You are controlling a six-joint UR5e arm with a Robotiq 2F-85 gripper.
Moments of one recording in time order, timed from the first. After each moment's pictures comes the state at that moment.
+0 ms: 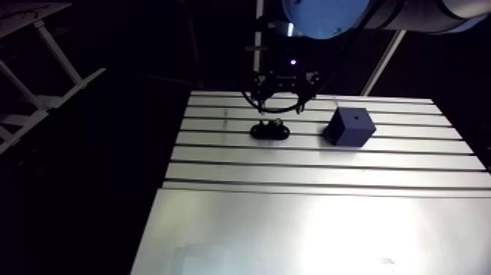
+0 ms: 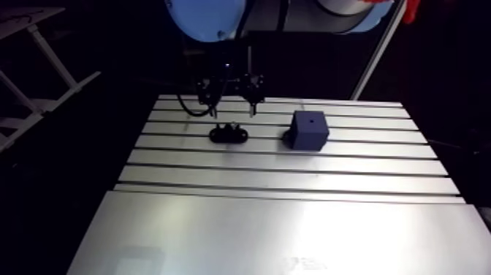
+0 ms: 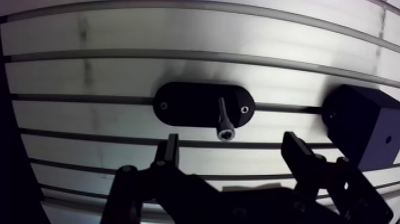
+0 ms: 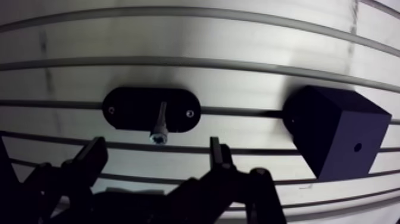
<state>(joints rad) 0.01 -1.16 1.76 -2.12 -1.59 -1.63</state>
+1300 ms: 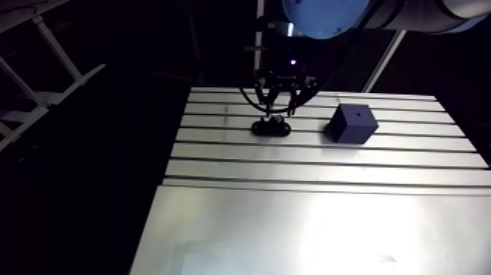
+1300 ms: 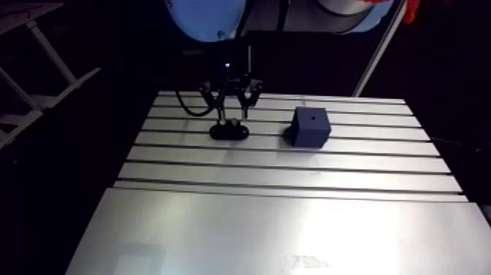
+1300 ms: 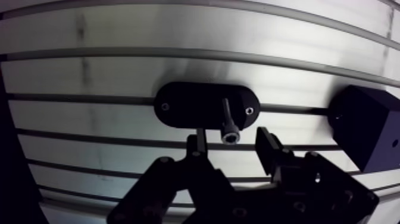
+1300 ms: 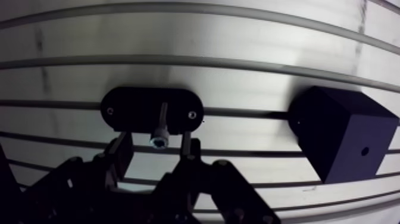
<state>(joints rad) 0.02 -1.14 1.76 -2.12 -1.59 -1.63</state>
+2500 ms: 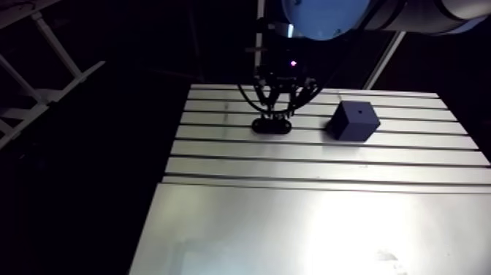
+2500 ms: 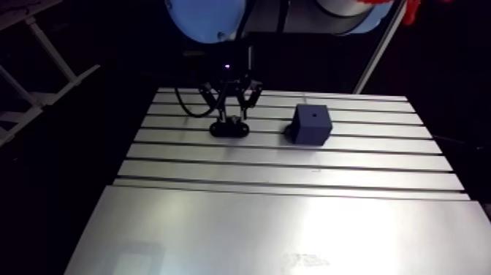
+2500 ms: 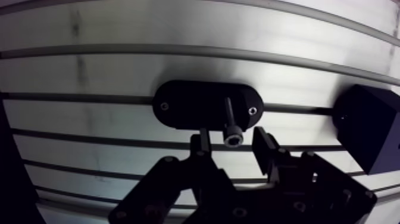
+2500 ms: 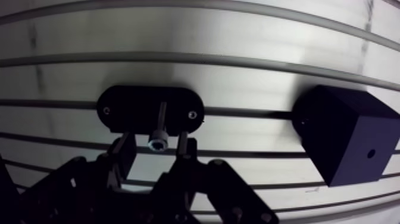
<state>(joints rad) 0.02 -1.13 1.77 -2.11 -1.59 -1.63</state>
